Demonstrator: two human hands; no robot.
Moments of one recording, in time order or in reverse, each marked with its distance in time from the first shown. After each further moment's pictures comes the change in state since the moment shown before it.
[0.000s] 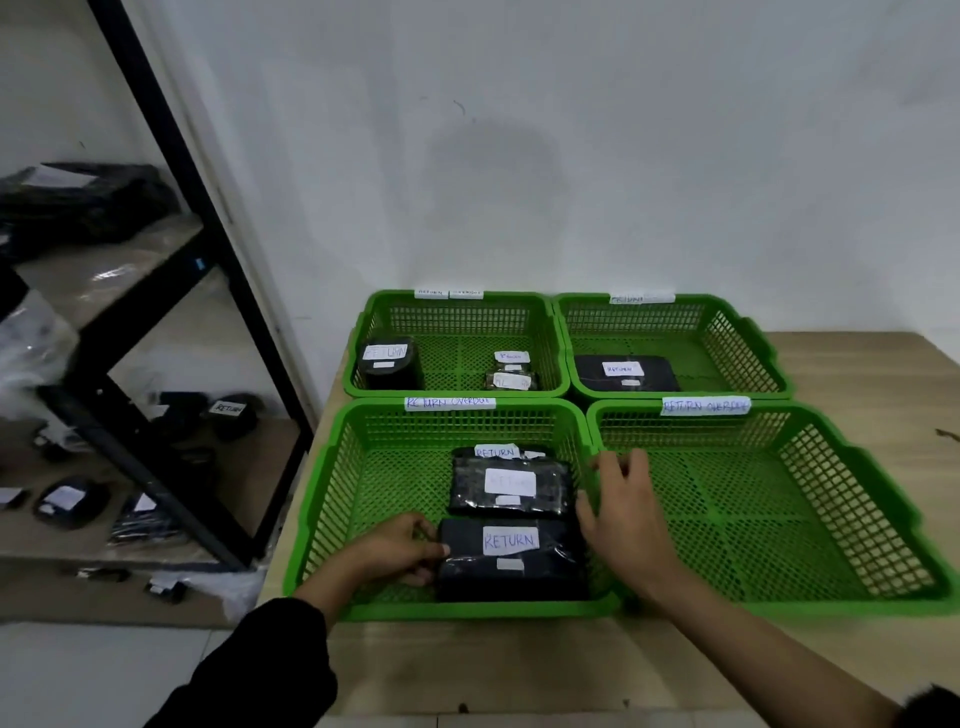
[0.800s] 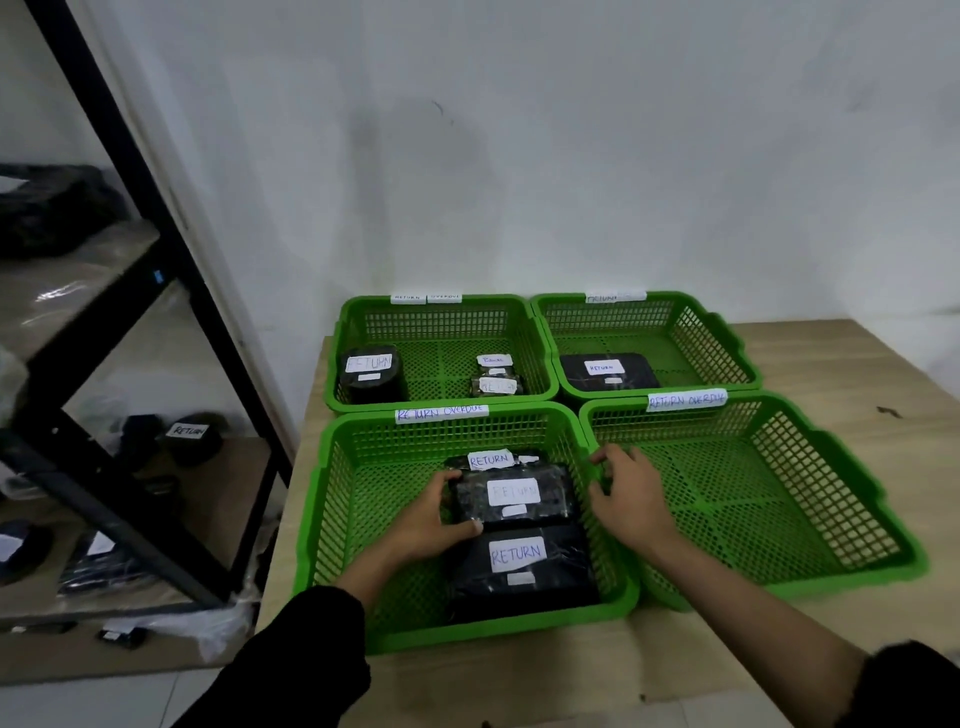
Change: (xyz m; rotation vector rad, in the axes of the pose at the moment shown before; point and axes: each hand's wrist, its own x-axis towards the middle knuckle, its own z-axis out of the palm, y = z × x) left_hand 0.021 0.028 -0.007 0.250 0.032 0.342; right_hand 0.025 -0.005 0.001 0.066 -0.086 0.219
